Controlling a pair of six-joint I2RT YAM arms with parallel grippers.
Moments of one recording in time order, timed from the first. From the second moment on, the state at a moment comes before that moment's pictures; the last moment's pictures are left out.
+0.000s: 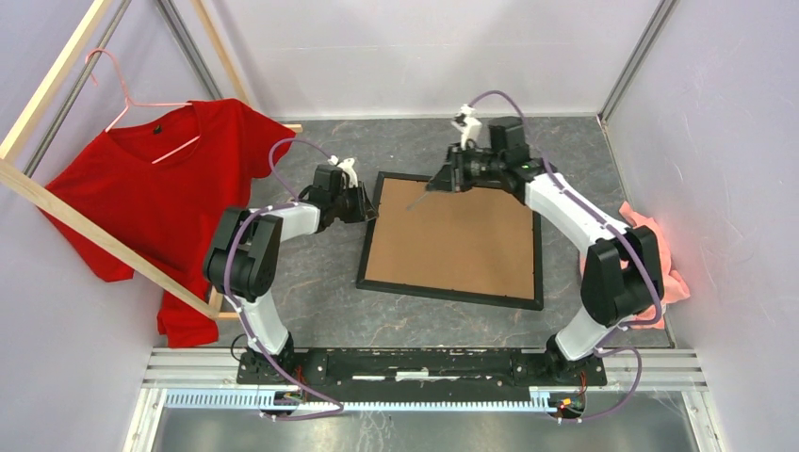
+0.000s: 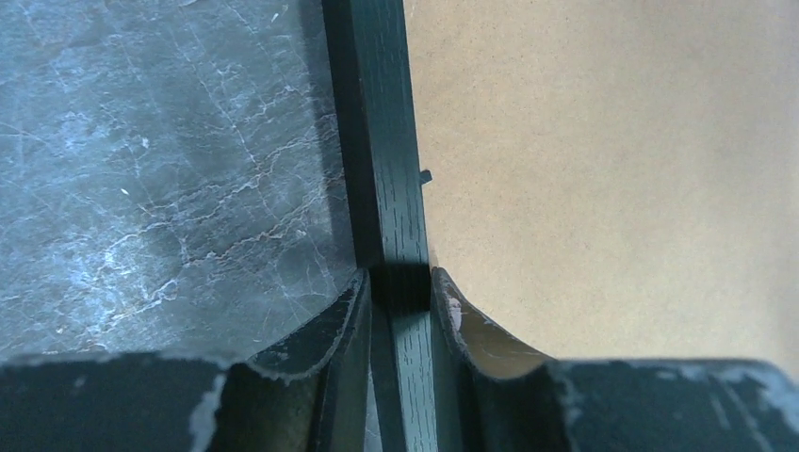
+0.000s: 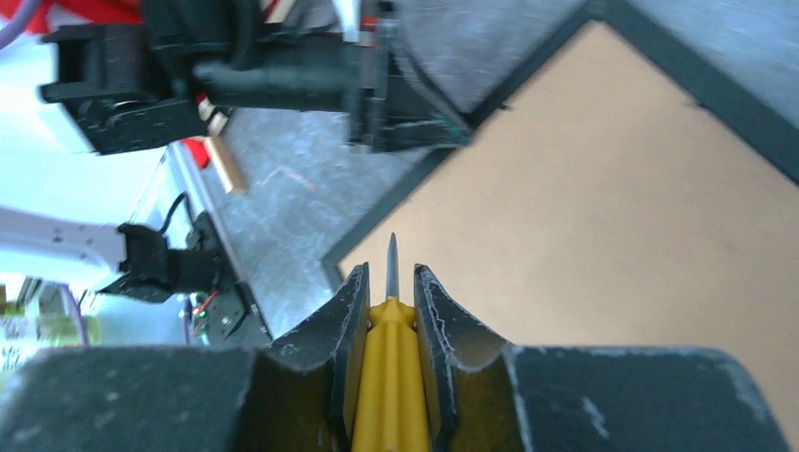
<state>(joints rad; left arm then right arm) -0.30 1.81 0.94 0.13 0.31 -0.34 0.43 1.66 1.33 -0.23 -0.73 0.29</state>
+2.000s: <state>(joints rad) -0.46 1.83 1.51 -0.32 1.15 0.01 0.05 1.48 0.79 0.65 -1.00 0.86</state>
